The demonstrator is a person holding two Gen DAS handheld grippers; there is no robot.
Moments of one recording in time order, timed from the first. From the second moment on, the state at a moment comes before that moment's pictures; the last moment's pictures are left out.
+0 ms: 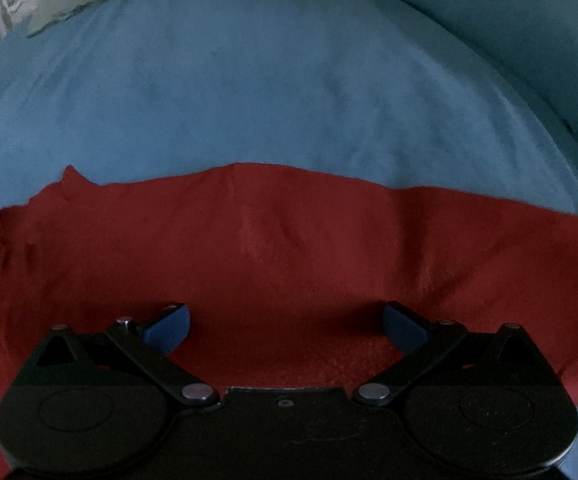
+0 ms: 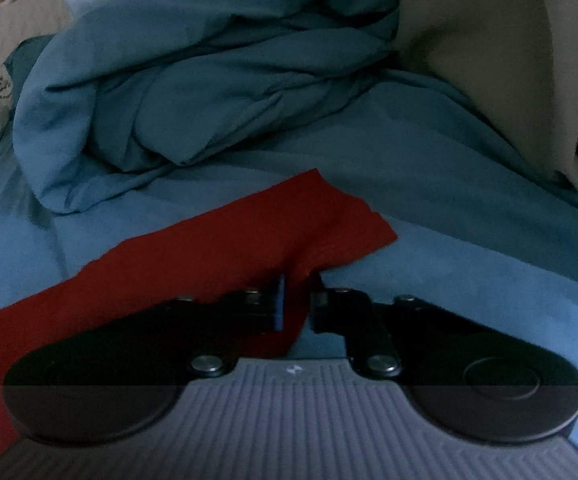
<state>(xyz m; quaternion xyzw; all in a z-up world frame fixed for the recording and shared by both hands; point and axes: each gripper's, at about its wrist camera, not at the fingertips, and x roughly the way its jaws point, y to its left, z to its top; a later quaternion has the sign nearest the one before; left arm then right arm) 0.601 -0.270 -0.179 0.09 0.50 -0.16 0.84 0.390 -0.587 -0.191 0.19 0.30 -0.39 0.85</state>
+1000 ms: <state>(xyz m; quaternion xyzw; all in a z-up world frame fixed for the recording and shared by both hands) 0.557 0.034 -0.136 -0.06 0.49 -0.03 0.87 0.516 -0.139 -0.194 -0.01 0.36 0.18 0.91</state>
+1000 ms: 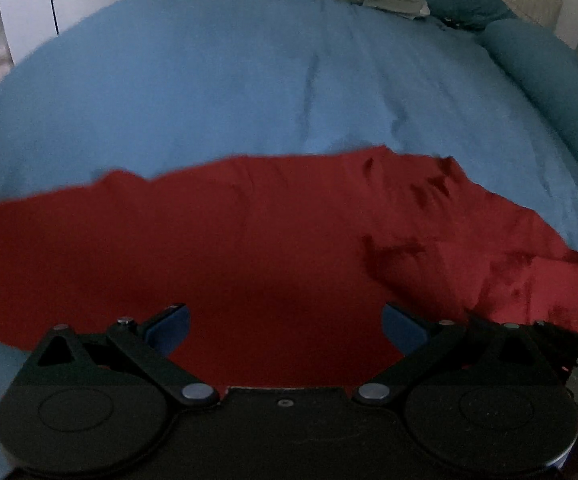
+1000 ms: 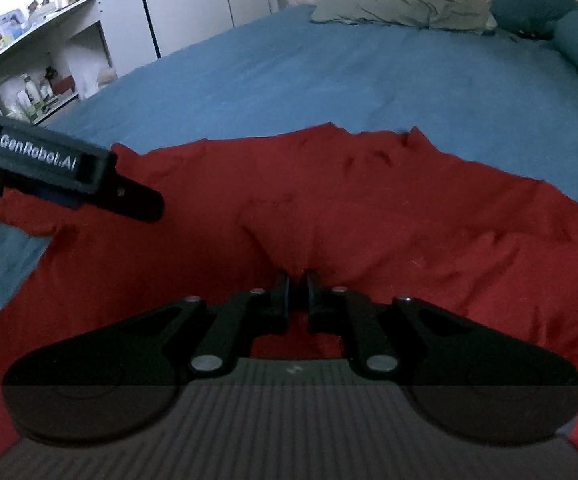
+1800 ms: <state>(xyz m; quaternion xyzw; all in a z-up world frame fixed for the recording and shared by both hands) 0.561 -0.040 -0.164 -0.13 0.46 -0.08 0.87 0.420 -0.268 -0.179 -0.01 0.36 -0.14 0.92</state>
